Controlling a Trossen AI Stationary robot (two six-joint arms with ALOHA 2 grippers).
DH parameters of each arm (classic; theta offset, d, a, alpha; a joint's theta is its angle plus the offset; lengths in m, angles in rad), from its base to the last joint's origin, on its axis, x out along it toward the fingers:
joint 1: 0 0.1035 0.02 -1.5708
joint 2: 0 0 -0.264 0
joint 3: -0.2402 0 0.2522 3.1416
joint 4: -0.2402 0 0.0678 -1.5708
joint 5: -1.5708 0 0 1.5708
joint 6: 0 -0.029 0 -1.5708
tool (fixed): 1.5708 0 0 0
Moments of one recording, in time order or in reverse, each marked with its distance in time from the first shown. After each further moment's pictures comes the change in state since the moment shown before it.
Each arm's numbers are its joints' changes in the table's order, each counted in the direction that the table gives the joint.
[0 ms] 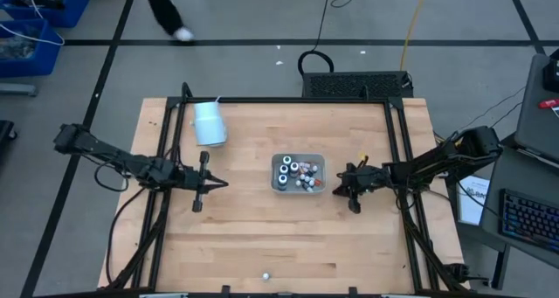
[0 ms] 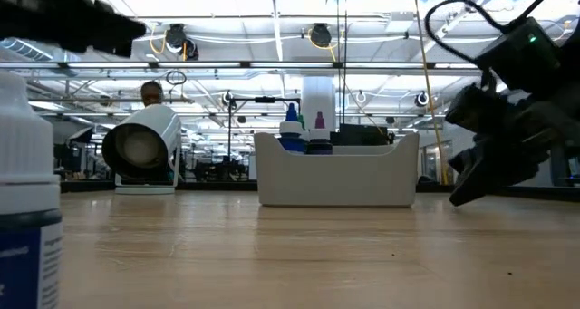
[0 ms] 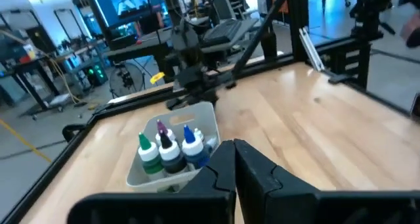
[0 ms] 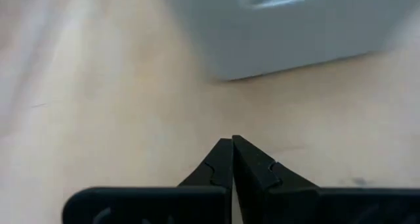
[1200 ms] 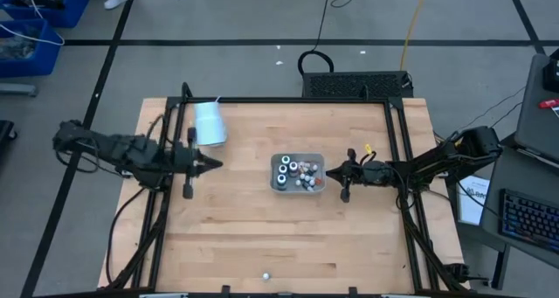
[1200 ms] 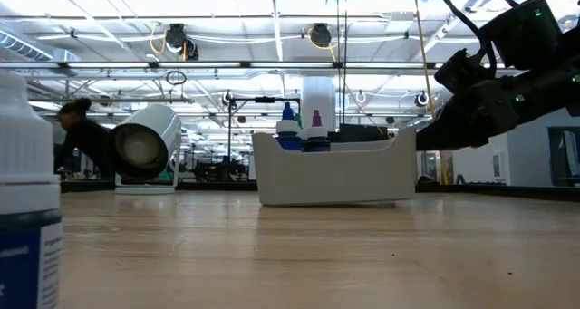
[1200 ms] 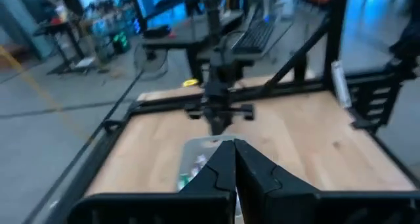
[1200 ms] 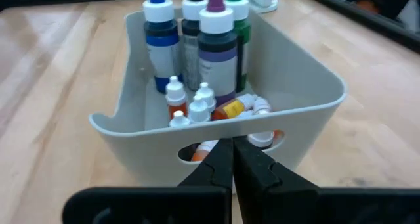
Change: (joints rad) left arm 0.004 0.166 -0.675 -0.625 0.130 0.143; right arm -0.005 0.001 0.000 0.306 -0.282 0.171
